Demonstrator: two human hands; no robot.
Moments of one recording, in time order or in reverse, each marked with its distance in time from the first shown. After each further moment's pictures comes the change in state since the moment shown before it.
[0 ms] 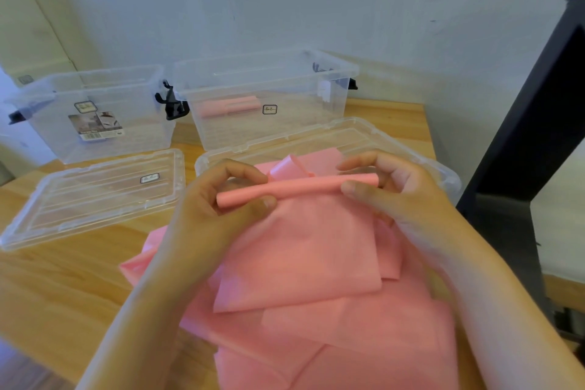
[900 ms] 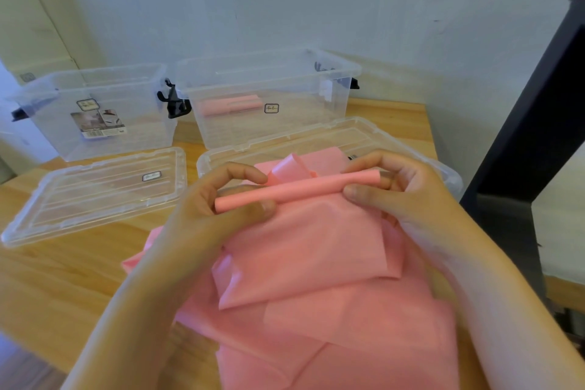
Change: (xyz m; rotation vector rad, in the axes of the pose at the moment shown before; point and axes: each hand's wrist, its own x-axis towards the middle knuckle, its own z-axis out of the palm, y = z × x) left_hand -0.004 0.007 -0.006 -0.169 -0.090 -0.180; right_hand -0.001 -0.003 -0.001 0.006 -0.025 0.043
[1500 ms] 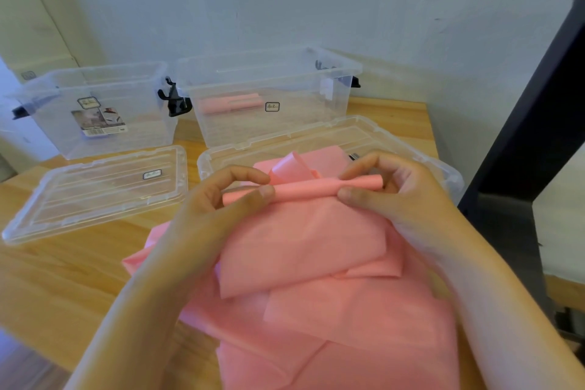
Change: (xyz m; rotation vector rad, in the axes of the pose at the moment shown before) left_hand 0.001 -0.002 0.006 0.037 0.095 -0.048; right_hand 0.003 0.005 0.003 -0.115 0.025 -0.078
